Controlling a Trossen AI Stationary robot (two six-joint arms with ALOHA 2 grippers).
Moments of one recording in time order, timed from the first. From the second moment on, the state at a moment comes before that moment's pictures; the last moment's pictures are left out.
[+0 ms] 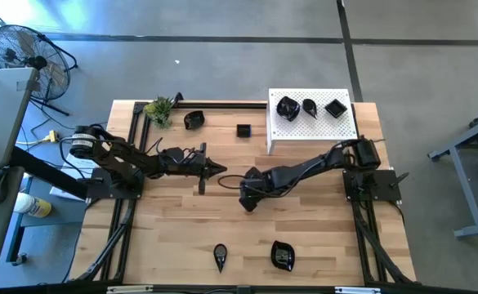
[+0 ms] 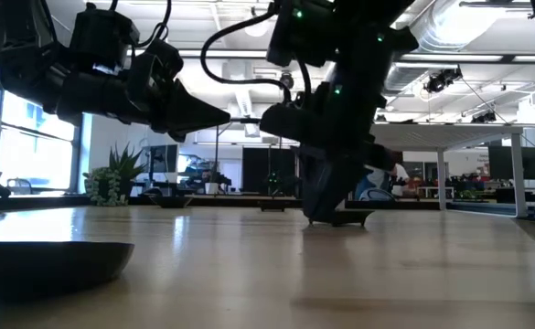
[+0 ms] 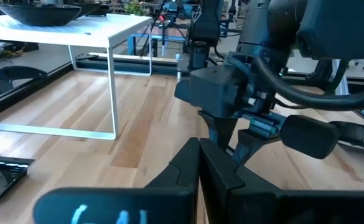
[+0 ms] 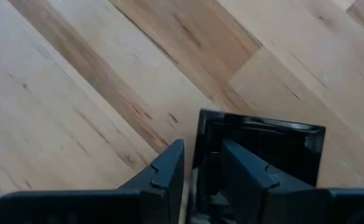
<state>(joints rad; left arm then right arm) 0.07 1.54 0.31 1.16 0.05 -0.06 0.15 1.97 1.27 -0.55 0.20 0.94</state>
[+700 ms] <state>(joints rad) 0.07 1.54 0.31 1.15 0.05 -0.06 0.17 1.96 1.28 -0.64 0.17 0.83</state>
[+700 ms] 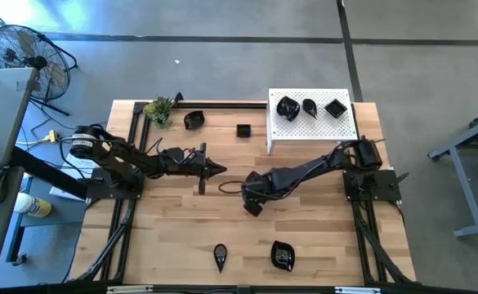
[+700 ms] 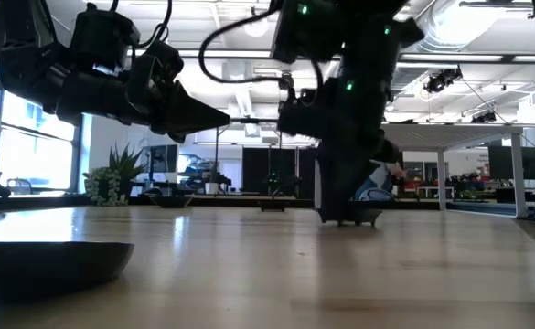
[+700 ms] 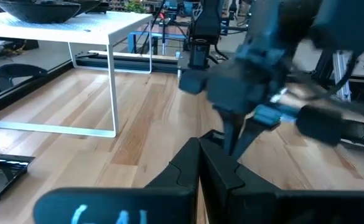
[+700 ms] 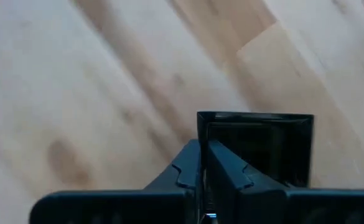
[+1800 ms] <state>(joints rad) 0.07 1.54 0.31 1.15 0.06 -0.06 0.15 1.79 1.29 -0.73 0.01 0.53</state>
